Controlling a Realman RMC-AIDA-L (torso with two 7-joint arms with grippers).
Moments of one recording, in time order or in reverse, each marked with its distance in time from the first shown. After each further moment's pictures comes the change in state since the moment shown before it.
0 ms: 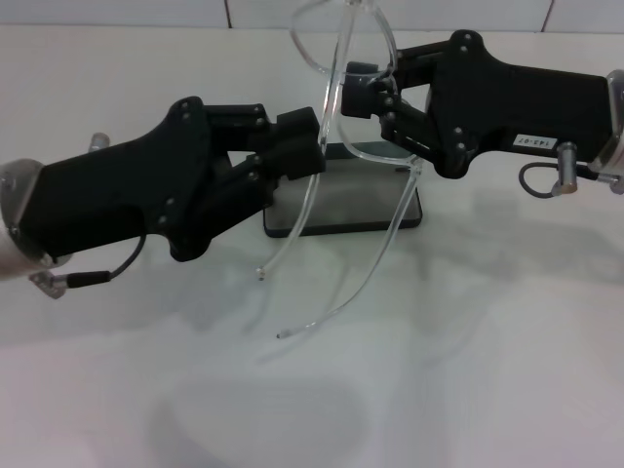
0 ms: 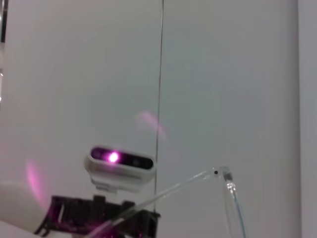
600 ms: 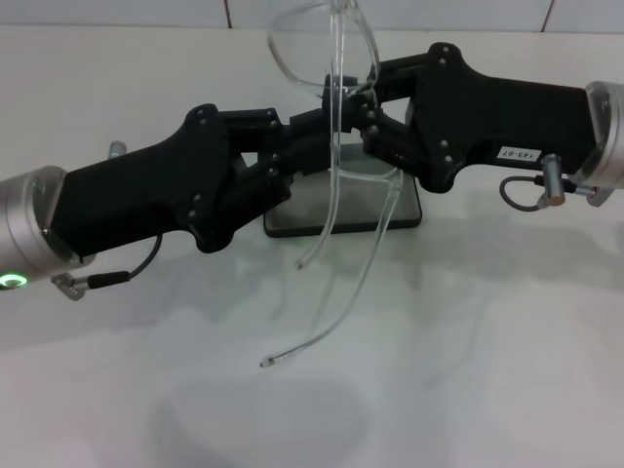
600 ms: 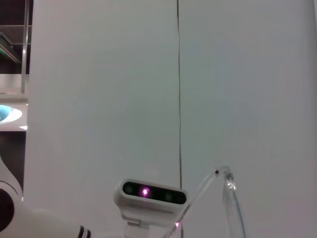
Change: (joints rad) left arm -0.020 0.000 0.007 -0.088 0.013 -0.061 0.068; right arm 0.058 0.003 -0.034 0.122 0.069 -0.064 -0.037
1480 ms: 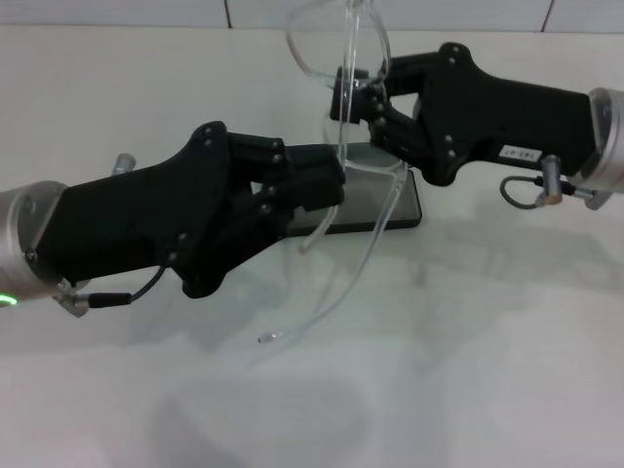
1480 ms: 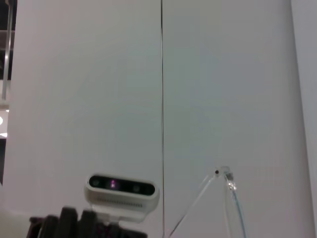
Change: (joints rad) left arm -0.015 0.001 0.060 -0.008 -0.049 0.118 0.001; right arm 0.016 0.000 -0.007 0.093 0.060 0.007 -0.082
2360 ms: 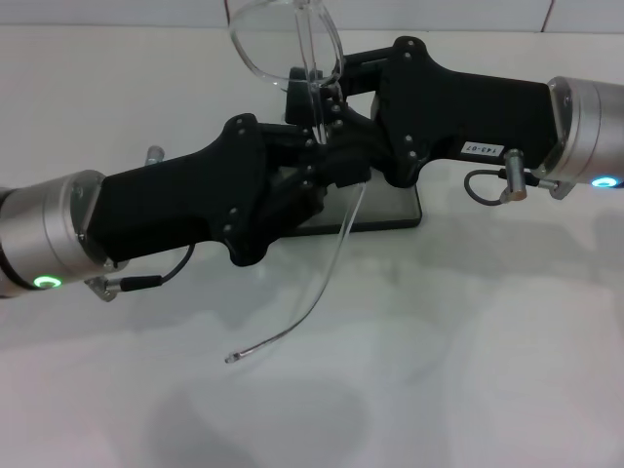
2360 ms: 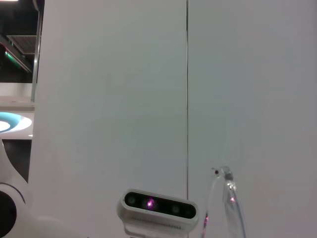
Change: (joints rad) left arm -0.036 -0.002 0.014 -0.064 0.016 -0.115 0.053; right arm 0.068 0.000 -0.079 0.034 0.055 0.003 -0.022
